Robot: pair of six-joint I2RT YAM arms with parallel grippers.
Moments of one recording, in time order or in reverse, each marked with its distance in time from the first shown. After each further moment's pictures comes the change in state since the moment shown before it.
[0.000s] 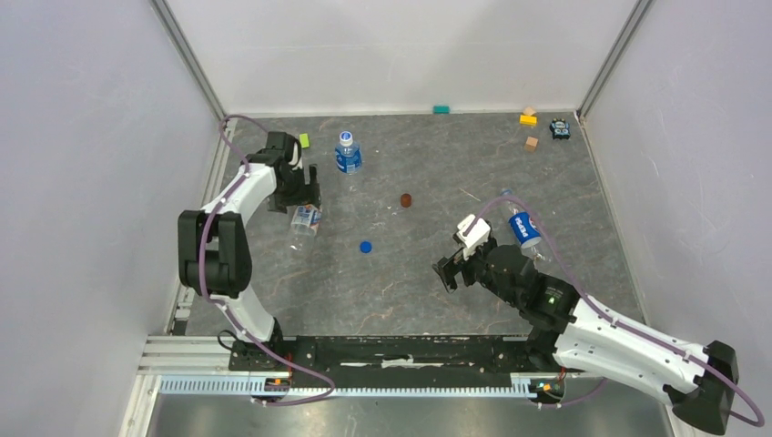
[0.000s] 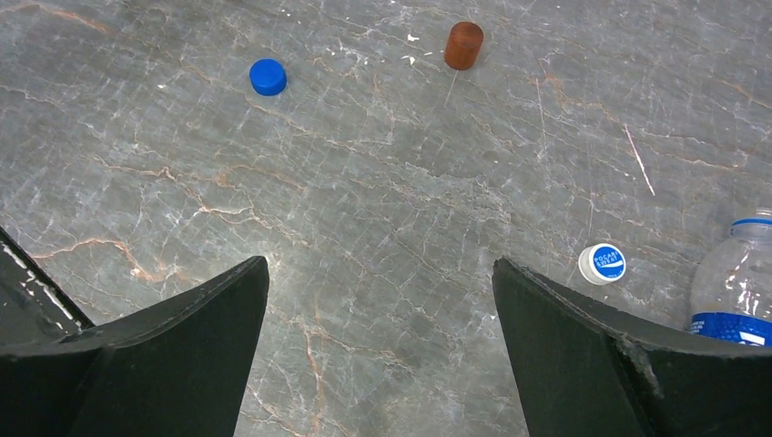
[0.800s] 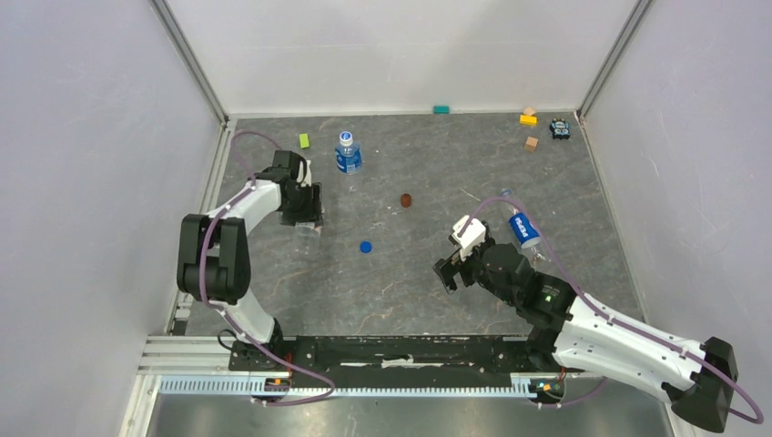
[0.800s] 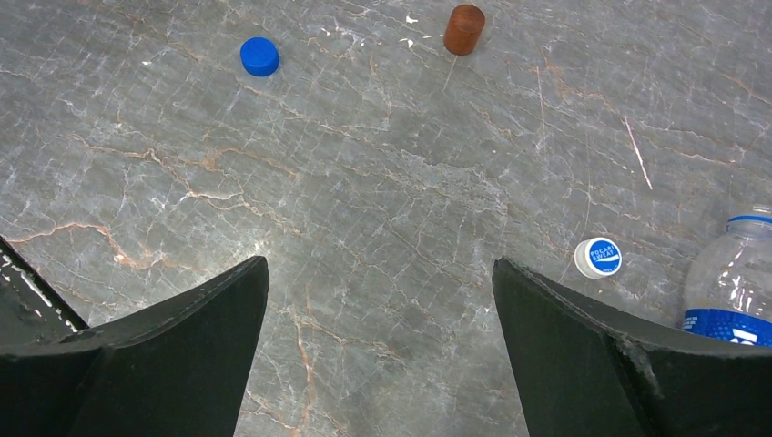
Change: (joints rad) left arm -0.021 -0.030 -0.184 0.144 0.082 0.060; right arm 0.000 0.036 0.006 -0.015 0.002 -0.026
